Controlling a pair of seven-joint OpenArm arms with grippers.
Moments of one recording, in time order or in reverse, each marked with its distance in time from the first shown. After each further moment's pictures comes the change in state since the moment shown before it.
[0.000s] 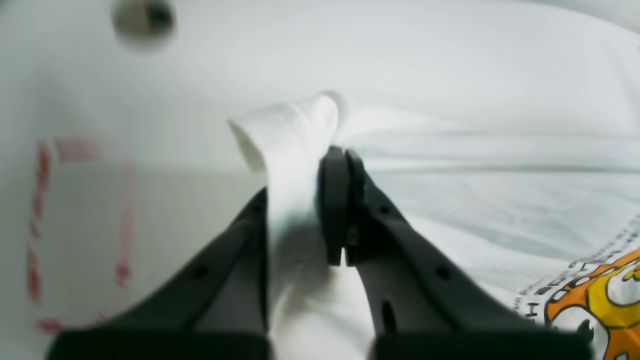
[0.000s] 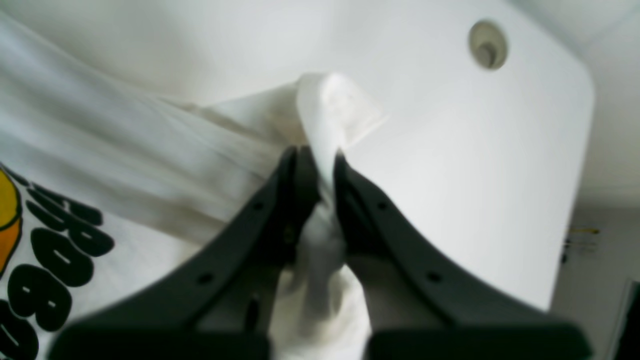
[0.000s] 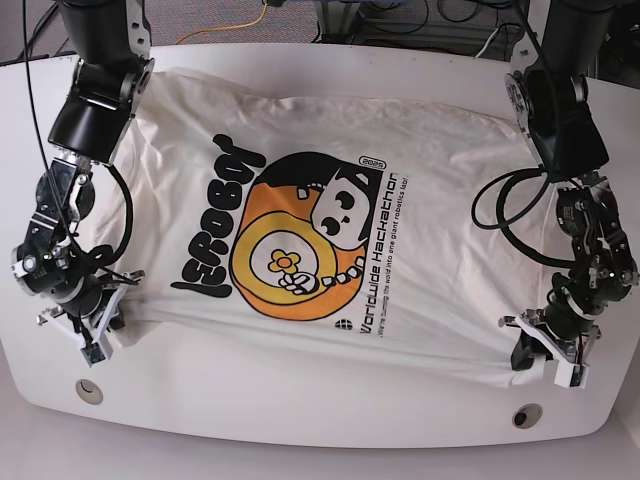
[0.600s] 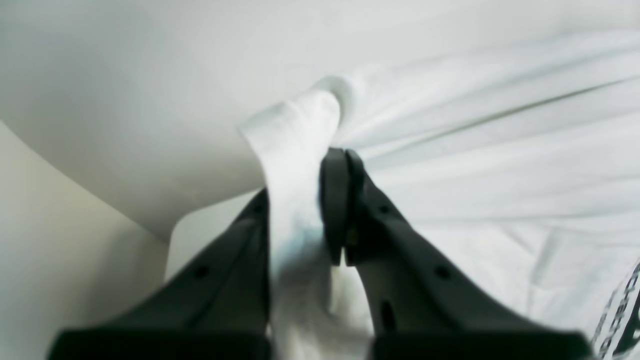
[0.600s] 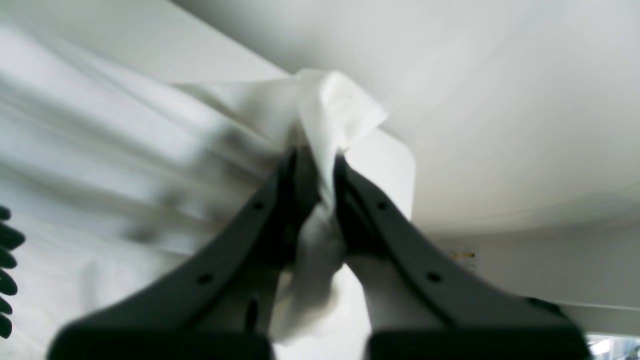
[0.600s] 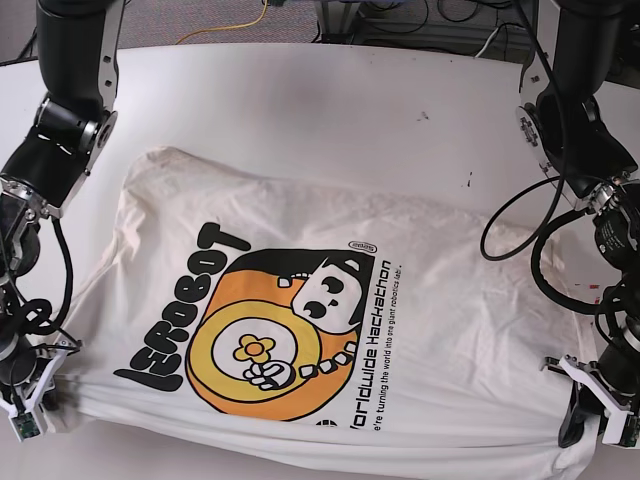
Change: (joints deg) left arm -8.5 -1.3 -2.6 26.1 -2.4 -3.3 15.5; right arm 14.0 6.6 -0.3 8.2 2.3 0.0 -7.1
